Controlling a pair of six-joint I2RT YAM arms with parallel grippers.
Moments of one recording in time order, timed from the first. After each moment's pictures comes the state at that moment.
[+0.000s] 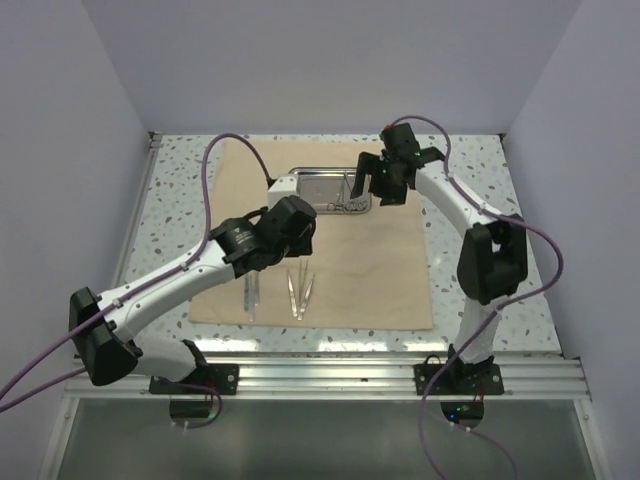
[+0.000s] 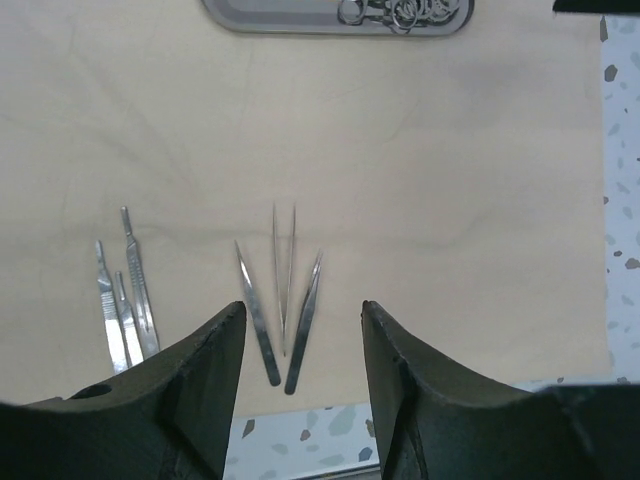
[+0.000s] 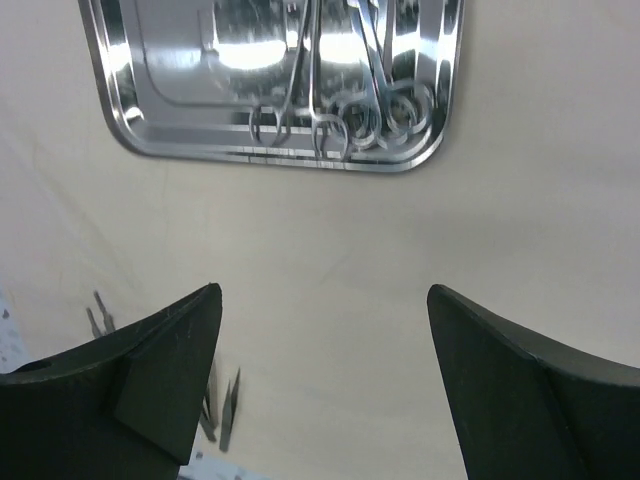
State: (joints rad) left arm -0.90 1.36 1.28 -0.77 -0.48 -0.76; right arm 0.34 1.84 1.59 -0.72 -0.13 0.50
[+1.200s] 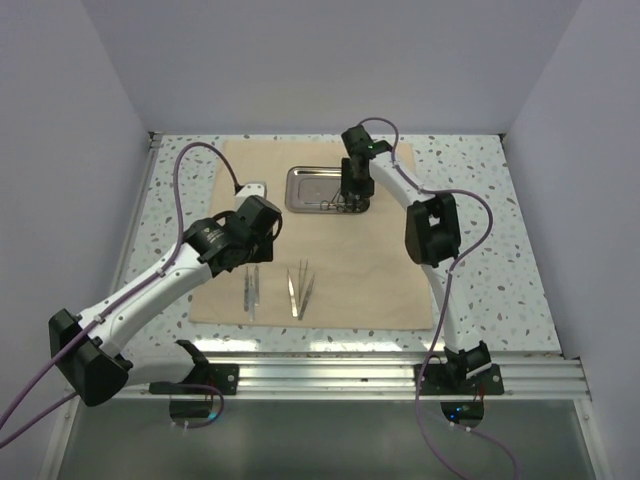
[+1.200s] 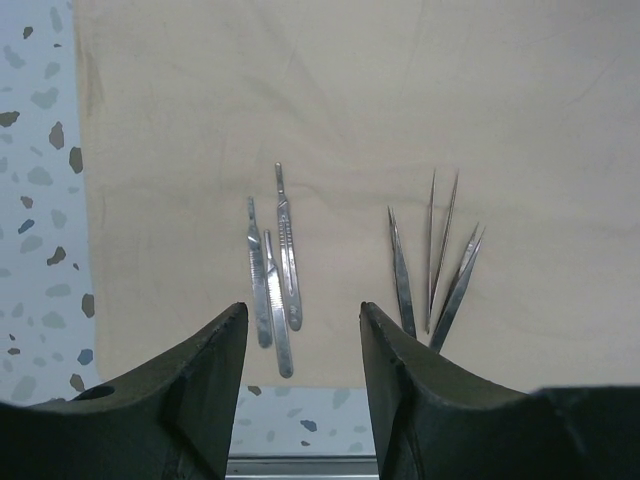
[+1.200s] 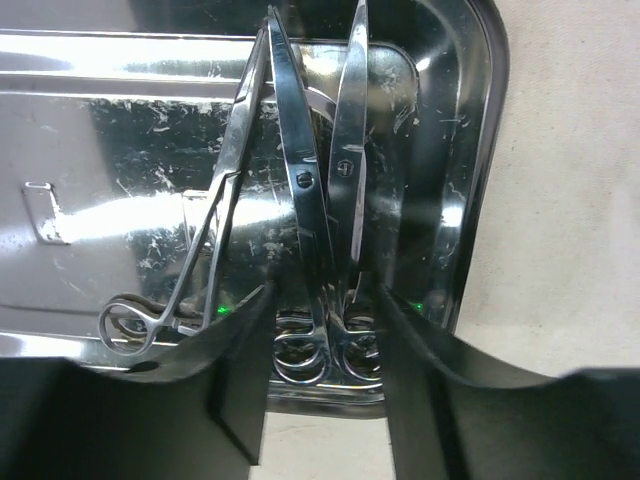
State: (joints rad) left arm -0.73 1.23 1.16 -0.93 -0.46 -0.62; right arm 0.41 2.52 2.29 -0.89 0.12 0.41
